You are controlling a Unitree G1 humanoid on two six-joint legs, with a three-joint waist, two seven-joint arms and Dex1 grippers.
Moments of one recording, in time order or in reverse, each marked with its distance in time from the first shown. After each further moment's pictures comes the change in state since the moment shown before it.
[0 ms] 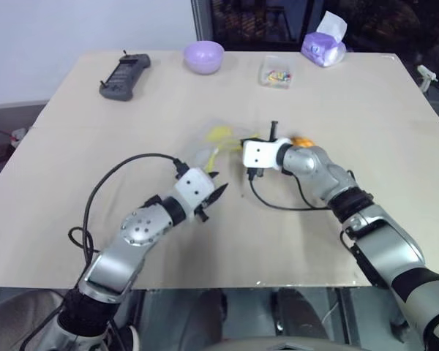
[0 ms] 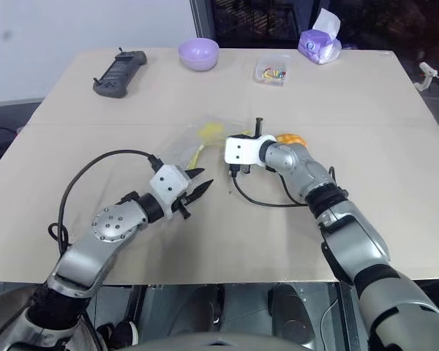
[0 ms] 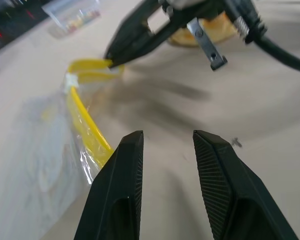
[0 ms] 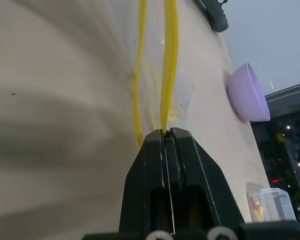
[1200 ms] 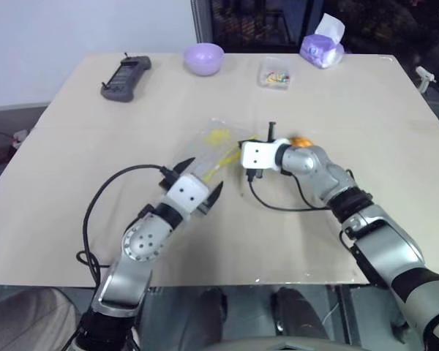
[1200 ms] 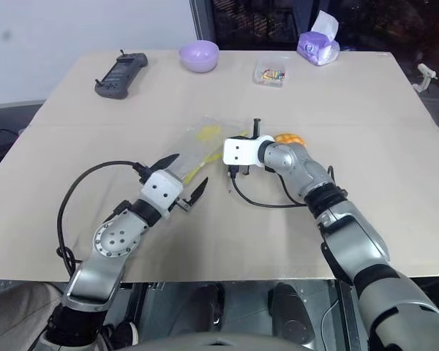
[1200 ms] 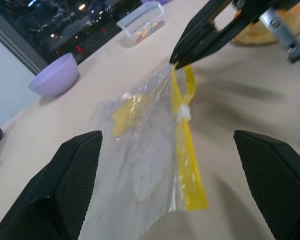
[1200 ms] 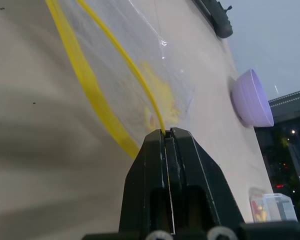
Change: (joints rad) left arm 0.081 -0.175 0.088 0.033 0.262 -0.109 0.089; right arm 0.000 0.001 0.005 -0.015 0.007 0.012 0.029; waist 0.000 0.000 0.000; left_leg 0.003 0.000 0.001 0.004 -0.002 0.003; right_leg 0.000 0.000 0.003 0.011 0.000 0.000
